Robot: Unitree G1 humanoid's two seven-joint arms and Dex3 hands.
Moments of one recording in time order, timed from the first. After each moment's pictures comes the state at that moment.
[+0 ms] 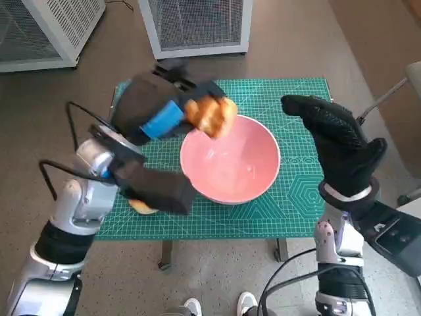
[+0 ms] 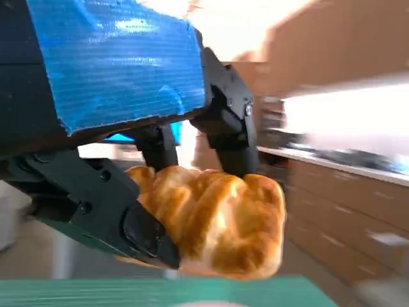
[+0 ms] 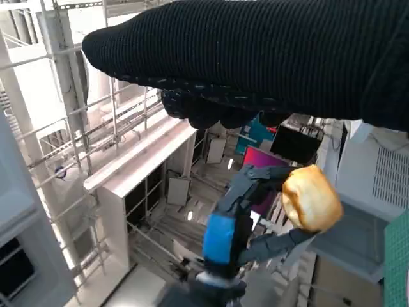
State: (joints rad) left arm -0.73 0.51 -0.31 0.03 0.61 -0.16 -0.13; right arm -0.53 -0.11 -0.14 0.28 0.47 -0.65 0.65
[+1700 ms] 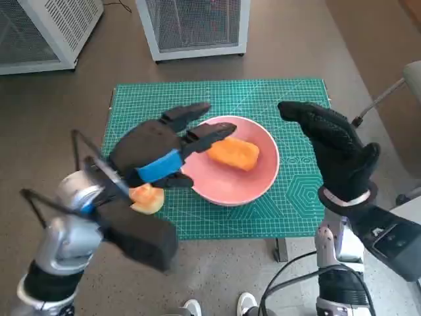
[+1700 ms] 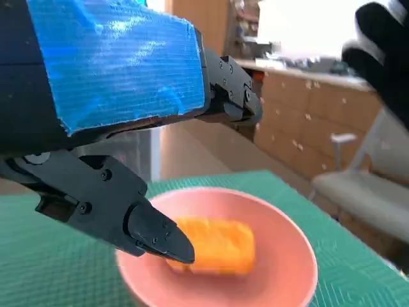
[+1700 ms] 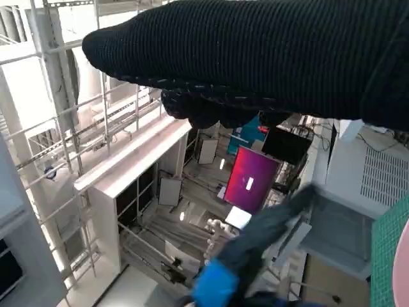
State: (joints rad) left arm -0.51 0.57 -0.14 -0.40 0.51 0.05 -0.57; right arm -0.50 -0.11 -0.13 0.24 0.43 -0.63 0.63
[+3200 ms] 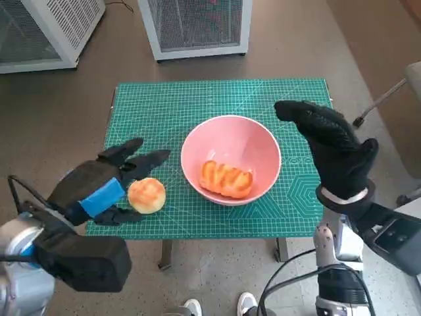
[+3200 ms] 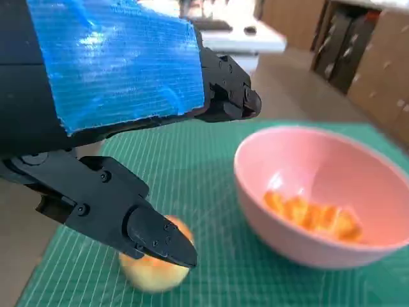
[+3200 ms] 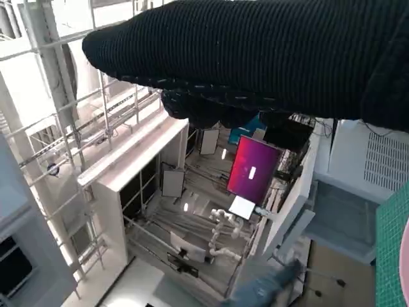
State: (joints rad) left arm -0.17 0.71 0.00 -0.59 0.52 0.30 -0.67; right arm -0.50 -0.12 -0.12 0.24 0.47 -0.59 0.65
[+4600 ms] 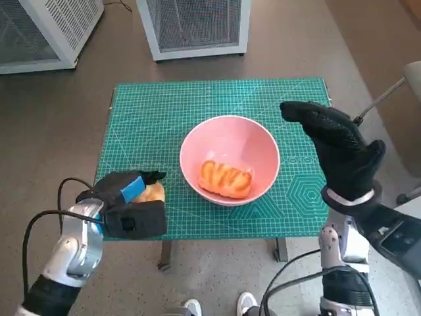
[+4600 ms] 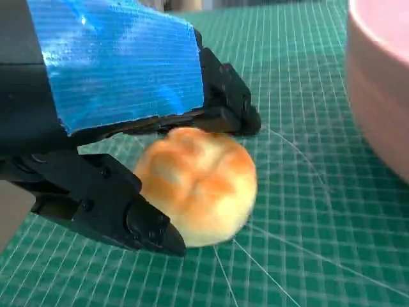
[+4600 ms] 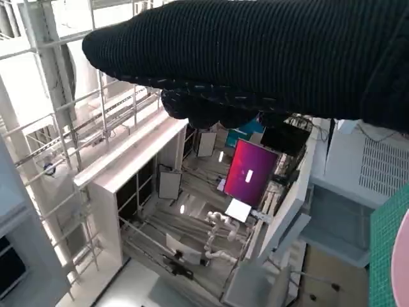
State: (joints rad) left arm -0.33 0.61 -0.29 0.09 0.72 0.20 -0.37; right arm -0.49 -0.13 -0.13 0.22 0.46 -0.59 0.65
